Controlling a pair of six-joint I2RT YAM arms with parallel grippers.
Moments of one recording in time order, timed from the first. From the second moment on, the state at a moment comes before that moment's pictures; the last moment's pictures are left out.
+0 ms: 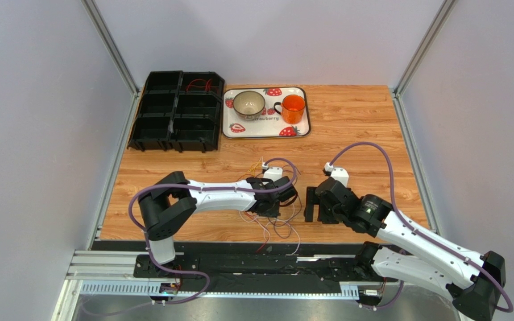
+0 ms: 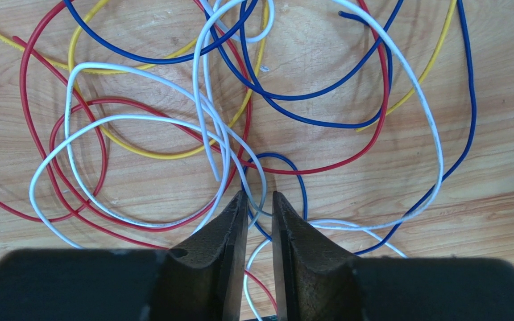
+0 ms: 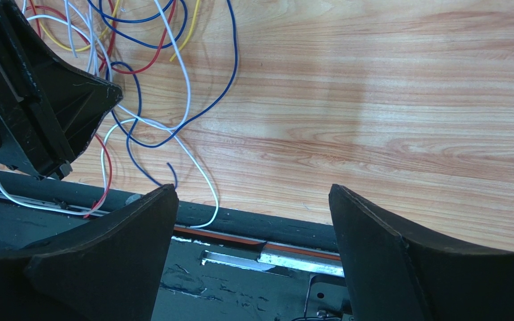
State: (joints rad) left arm -1.14 1.81 1.14 -0.54 -0.32 -0.94; right arm 0.90 0.84 0.68 -0.85 0.29 0.80
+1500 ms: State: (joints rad) left arm -1.01 1.18 1.44 -0.77 -0.37 -0.62; right arm 0.90 0.83 0.67 -0.80 0.25 0.80
